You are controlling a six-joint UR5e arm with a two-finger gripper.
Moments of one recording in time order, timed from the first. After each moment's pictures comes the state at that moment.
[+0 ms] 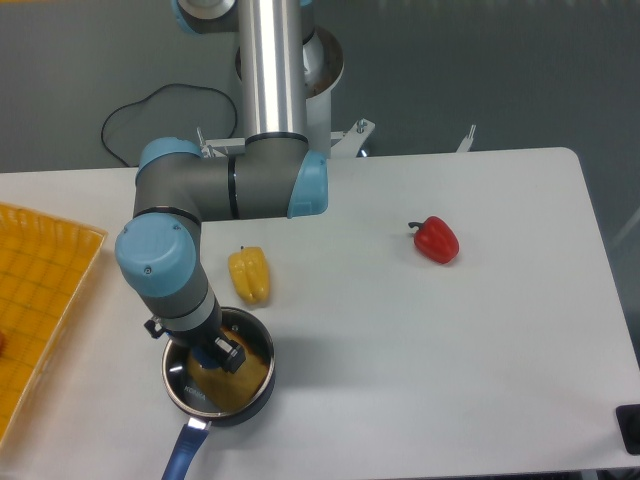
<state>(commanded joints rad) 2.11 -2.11 -1.37 -1.19 1.59 0.70</state>
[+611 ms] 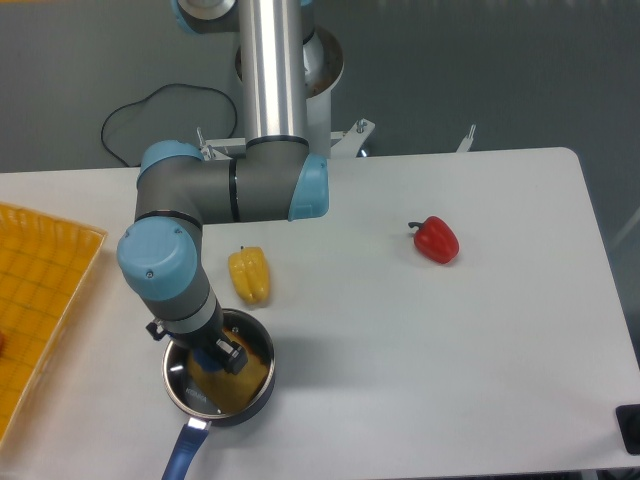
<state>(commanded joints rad) 2.11 -2.12 -1.37 -1.19 1.59 0.69</state>
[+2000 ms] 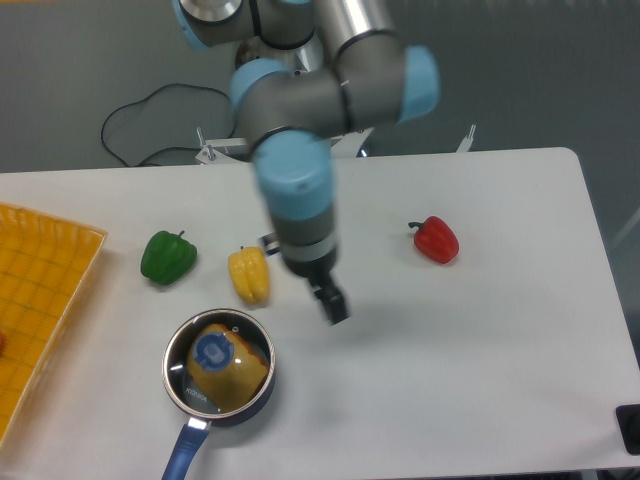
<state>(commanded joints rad) 2.50 -1.87 -1.48 -1.37 1.64 1.61</state>
